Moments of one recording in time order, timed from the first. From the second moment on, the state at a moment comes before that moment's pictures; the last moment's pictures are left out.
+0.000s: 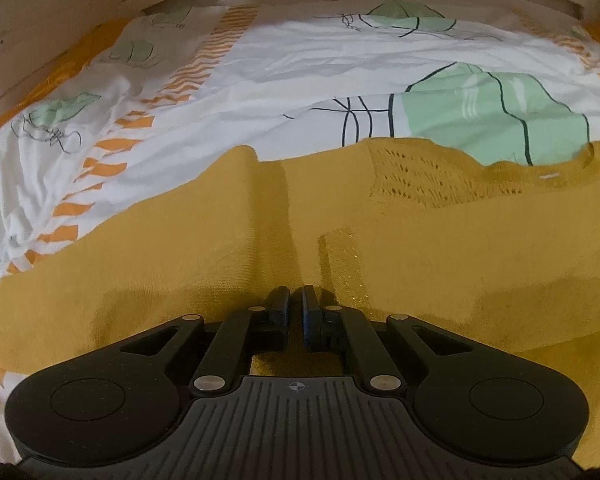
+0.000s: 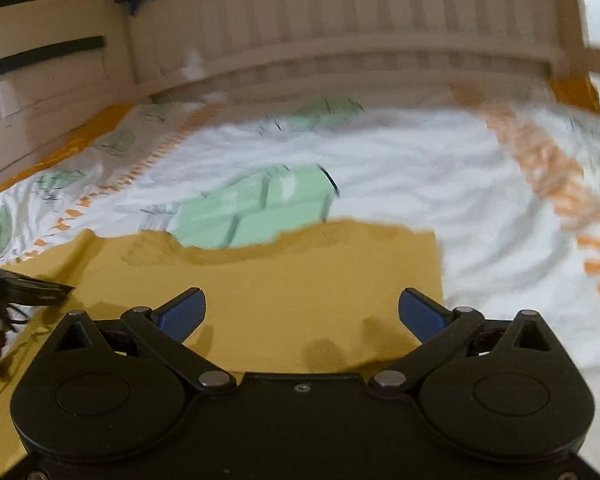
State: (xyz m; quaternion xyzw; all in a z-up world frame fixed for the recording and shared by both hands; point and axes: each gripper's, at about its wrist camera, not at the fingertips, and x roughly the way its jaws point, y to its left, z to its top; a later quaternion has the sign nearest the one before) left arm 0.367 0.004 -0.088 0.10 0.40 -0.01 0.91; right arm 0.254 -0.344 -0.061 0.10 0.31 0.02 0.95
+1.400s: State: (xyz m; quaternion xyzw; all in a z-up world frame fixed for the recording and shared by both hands) left arm 0.319 0.291 -0.060 -0.21 0.37 0.16 0.89; right arm 0.239 -0.257 -0.056 0.15 0.35 0.20 0.90
